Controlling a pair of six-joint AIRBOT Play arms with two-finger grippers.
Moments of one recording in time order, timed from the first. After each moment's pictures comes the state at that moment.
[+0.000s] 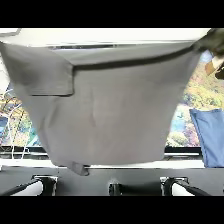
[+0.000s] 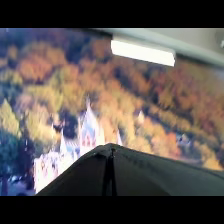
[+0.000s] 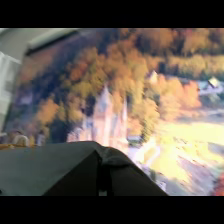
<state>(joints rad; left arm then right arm) 0.26 -1.30 1.84 0.97 -1.23 -1.52 -0.24 -1.32 1.93 -0.92 1.44 1.73</state>
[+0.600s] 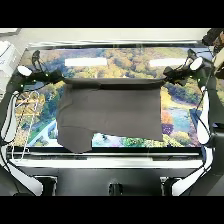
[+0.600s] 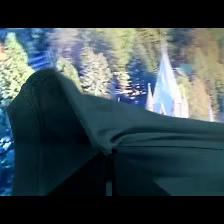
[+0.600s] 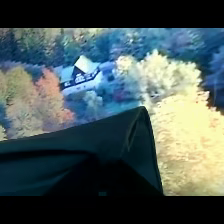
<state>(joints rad) 0.11 -1.94 1.83 0.97 -0.91 -1.36 -0.14 -1.90 1.90 -1.28 1.08 1.77</state>
